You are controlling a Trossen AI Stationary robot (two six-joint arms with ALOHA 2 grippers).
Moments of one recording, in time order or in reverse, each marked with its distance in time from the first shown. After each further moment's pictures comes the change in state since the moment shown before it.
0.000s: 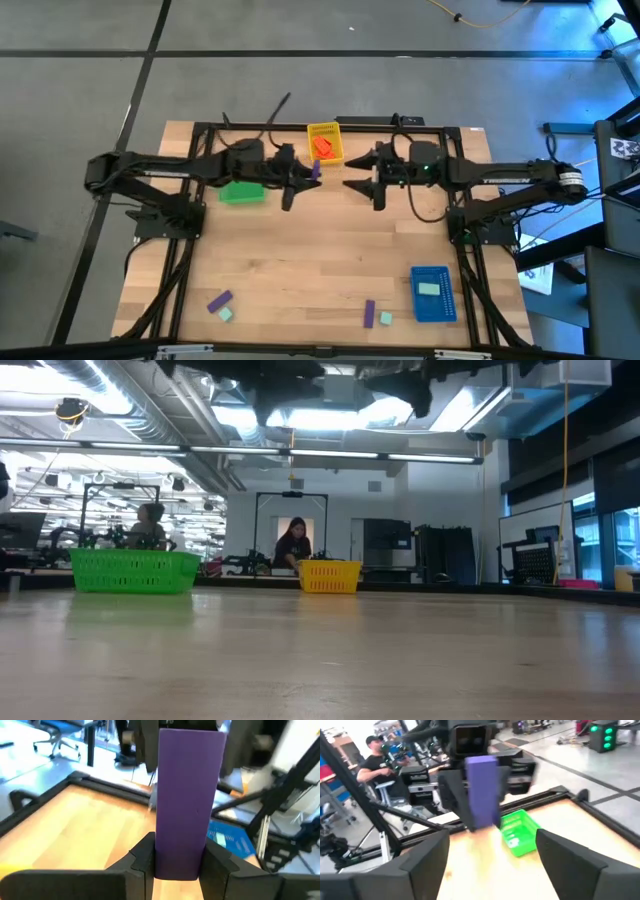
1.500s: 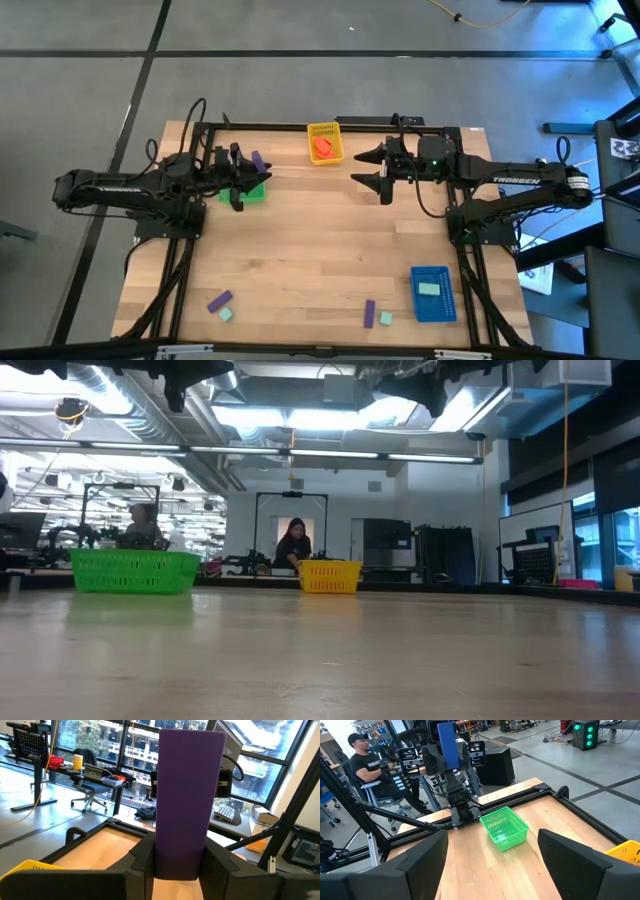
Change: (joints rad) left arm -0.072 -0.616 -0.418 0.104 -0.254 0.022; right arm -0.049 -0.085 0.001 -0.120 0.020 -0.005
